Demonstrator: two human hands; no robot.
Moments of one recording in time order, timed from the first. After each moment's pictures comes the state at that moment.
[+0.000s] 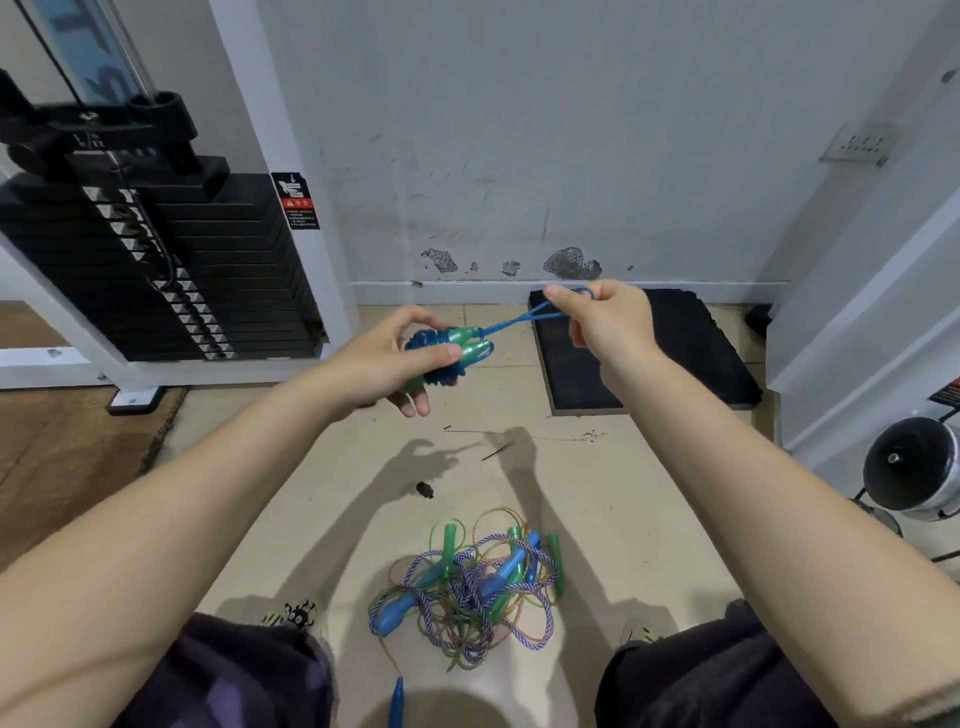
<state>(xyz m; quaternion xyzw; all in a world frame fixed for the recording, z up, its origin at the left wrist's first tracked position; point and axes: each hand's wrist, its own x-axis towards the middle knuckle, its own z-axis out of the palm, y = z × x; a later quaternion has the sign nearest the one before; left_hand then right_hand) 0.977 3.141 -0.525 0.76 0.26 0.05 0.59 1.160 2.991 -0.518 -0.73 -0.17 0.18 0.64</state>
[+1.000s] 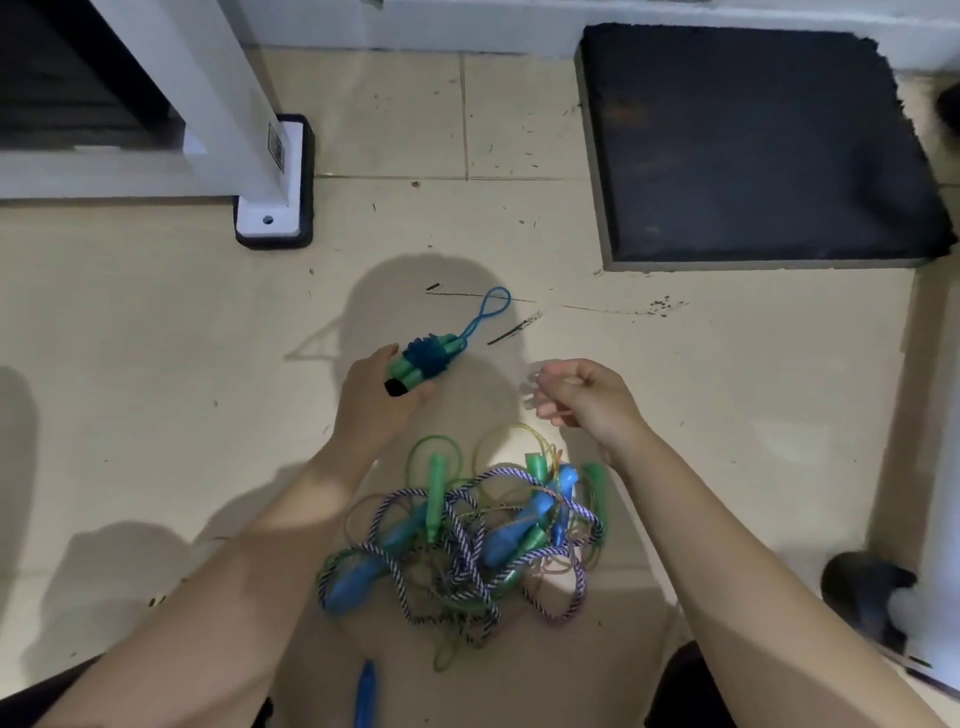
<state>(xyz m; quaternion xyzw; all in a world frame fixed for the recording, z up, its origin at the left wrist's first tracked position) 1.039 3.192 -0.933 0.77 0.47 0.00 0.43 1.209 3.010 -0.906 -0.75 -0.02 0.44 0.49</state>
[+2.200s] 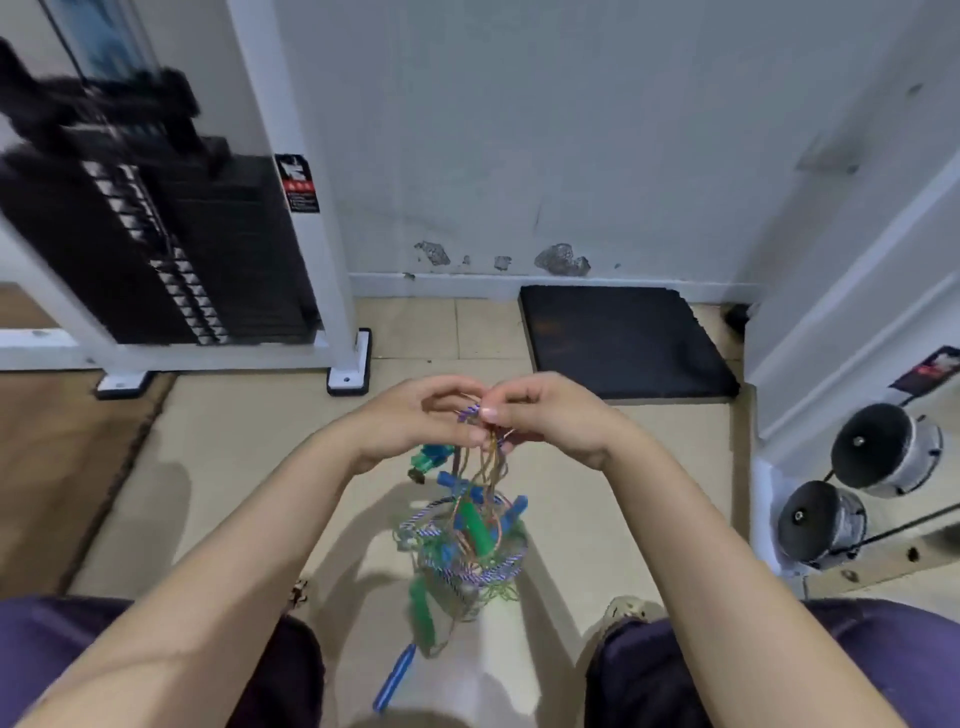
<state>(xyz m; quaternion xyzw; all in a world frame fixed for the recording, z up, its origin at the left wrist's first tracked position) 0.939 3.096 -0.569 0.72 0.17 -0.02 0.68 1.083 2.944 -0.556 -0.64 -0.40 0.47 0.47</state>
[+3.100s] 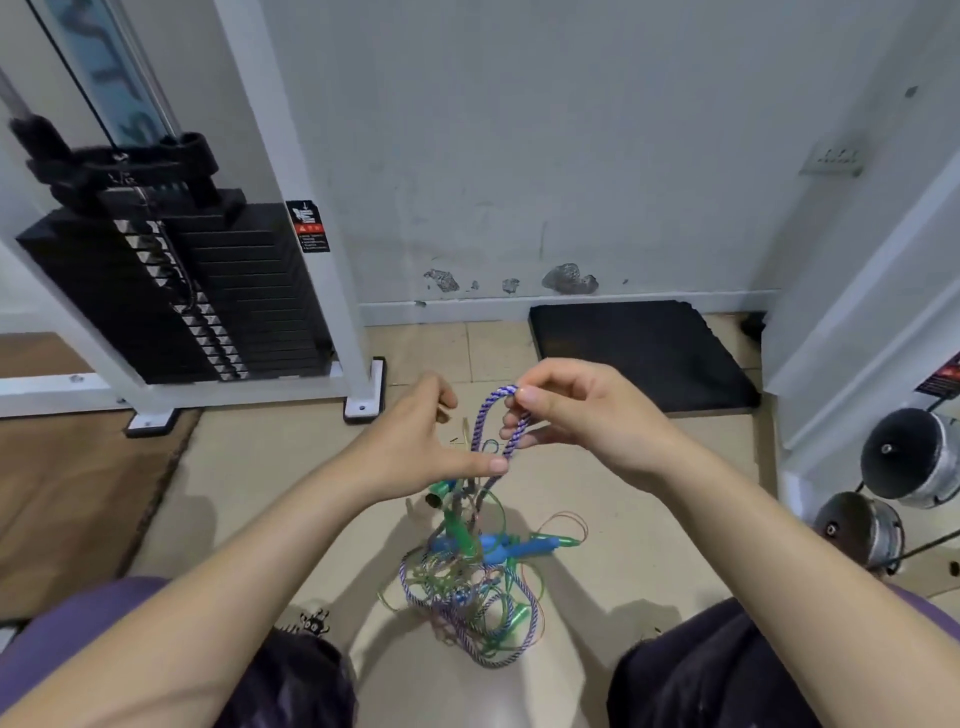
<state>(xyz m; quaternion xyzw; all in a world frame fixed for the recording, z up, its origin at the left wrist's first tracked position) 0.933 3.080 -0.540 0.89 0.24 0.05 0.39 1.074 2.920 -0.513 -0.62 -0.38 0.38 0.57</state>
